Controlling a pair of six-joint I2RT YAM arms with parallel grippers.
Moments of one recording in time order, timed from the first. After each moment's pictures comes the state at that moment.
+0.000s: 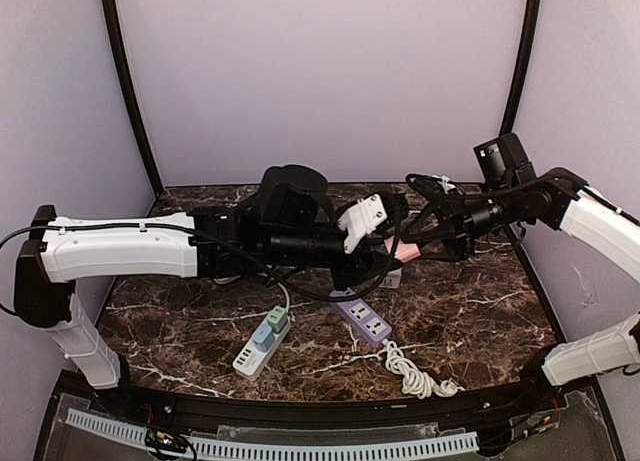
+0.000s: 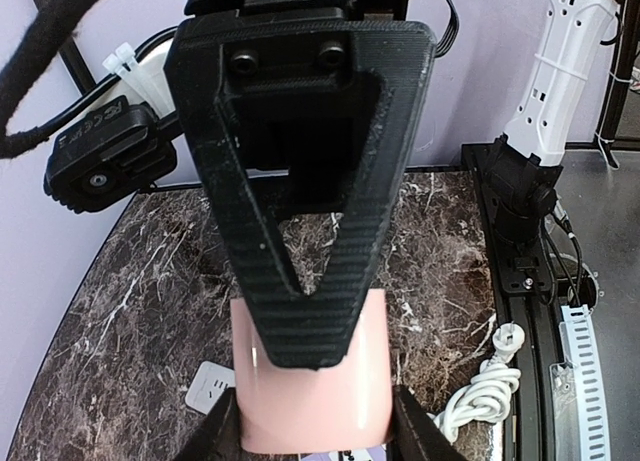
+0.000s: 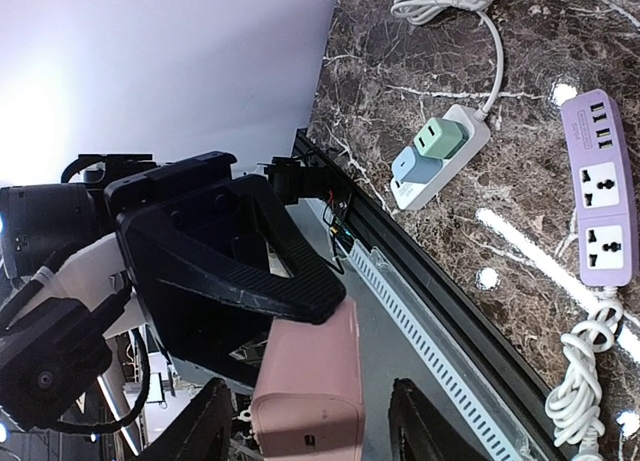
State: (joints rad) left arm -1.19 1.66 1.42 -0.12 0.10 0.26; right arm 0.56 1.19 1.18 -0.76 -0.98 0.72
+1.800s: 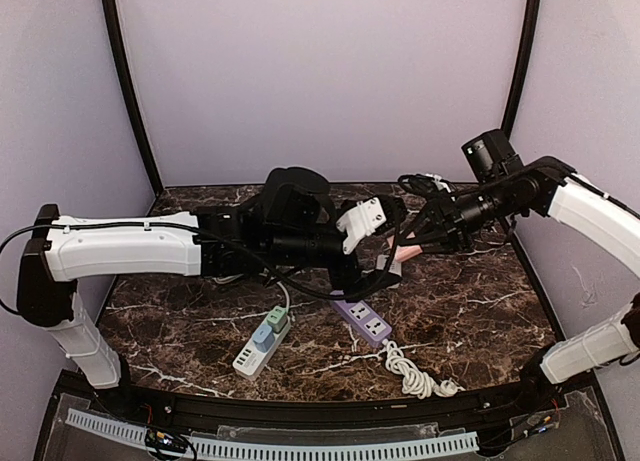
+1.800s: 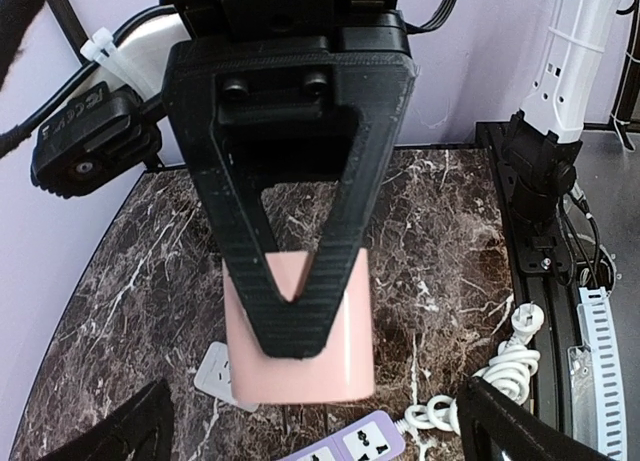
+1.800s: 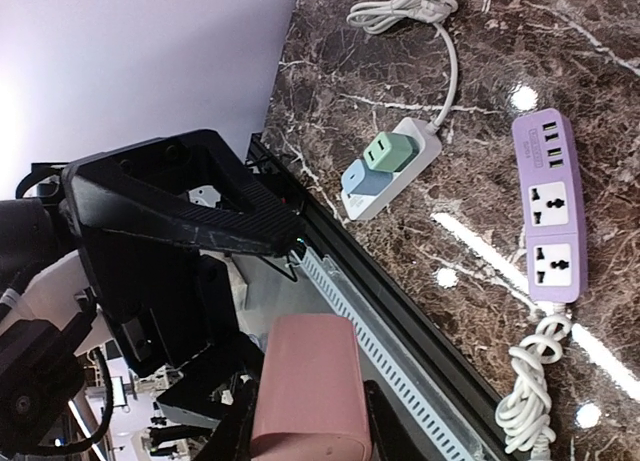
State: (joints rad) left arm -1.18 1.68 1.43 -0.15 0.08 0.28; right arm 0.55 1.28 1.25 -0.86 -0.91 0.57
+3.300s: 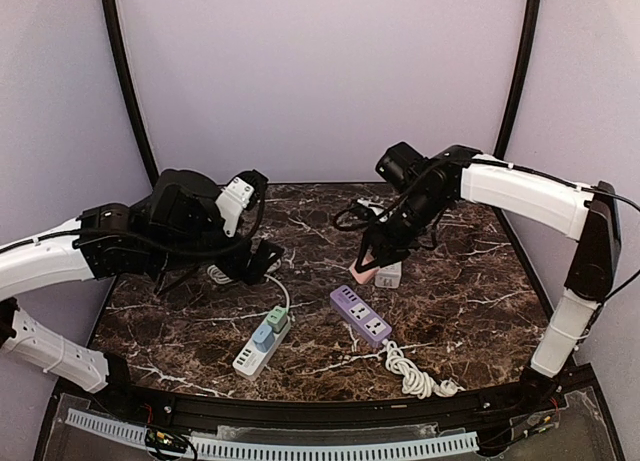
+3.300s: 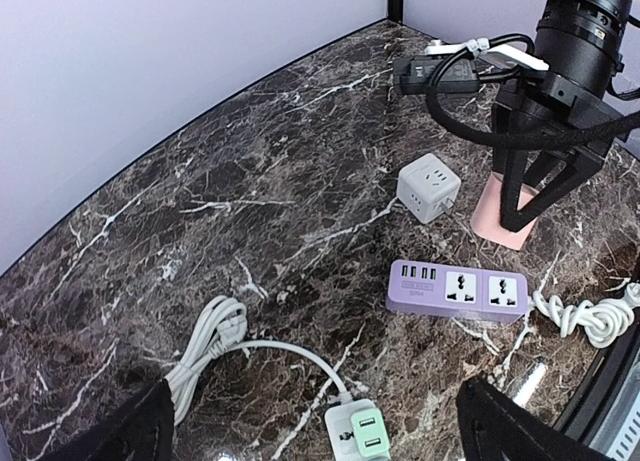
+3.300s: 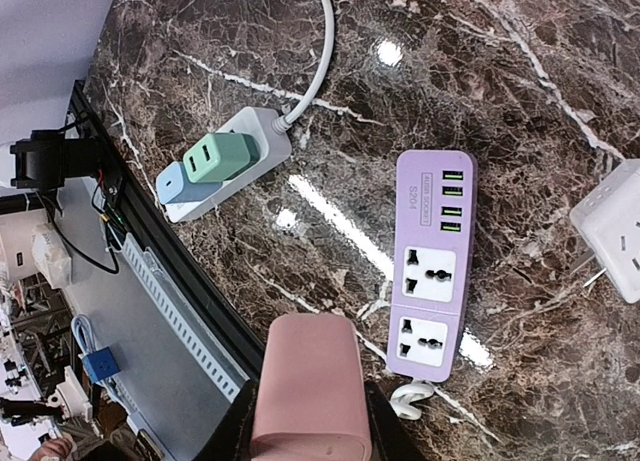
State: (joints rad) left arm -1.08 1.20 1.15 -0.55 -0.38 -0.13; right arm 0.74 1.72 1.57 -1.05 -0.51 0.26
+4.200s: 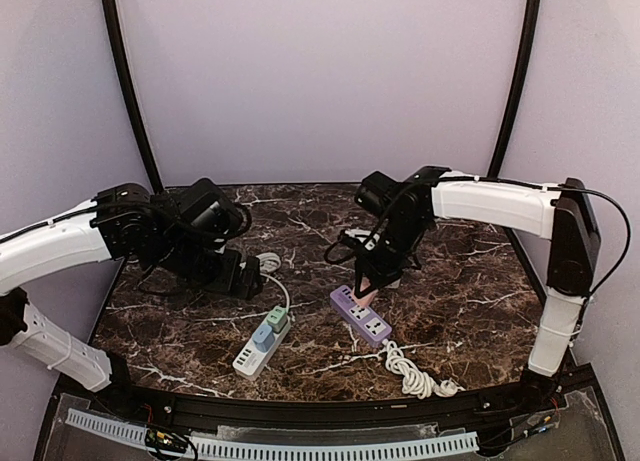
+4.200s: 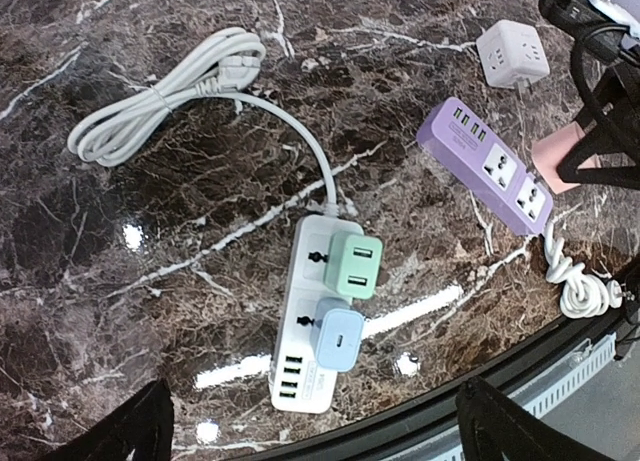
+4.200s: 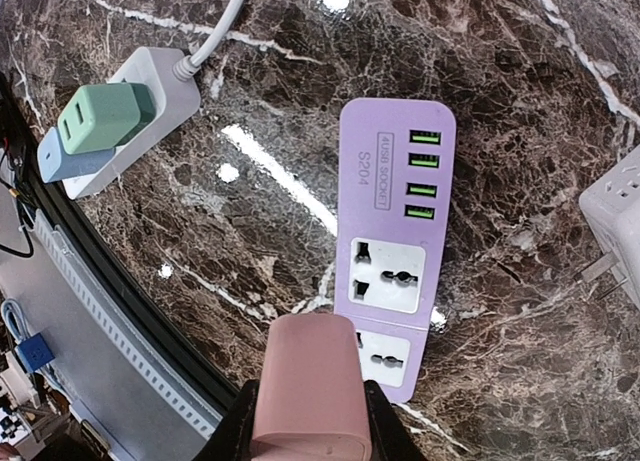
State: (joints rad) left arm -1.03 1.29 1.27 -1.09 -0.23 -0.78; right arm 0.82 1.85 1.55 -1.07 -0.38 0.20
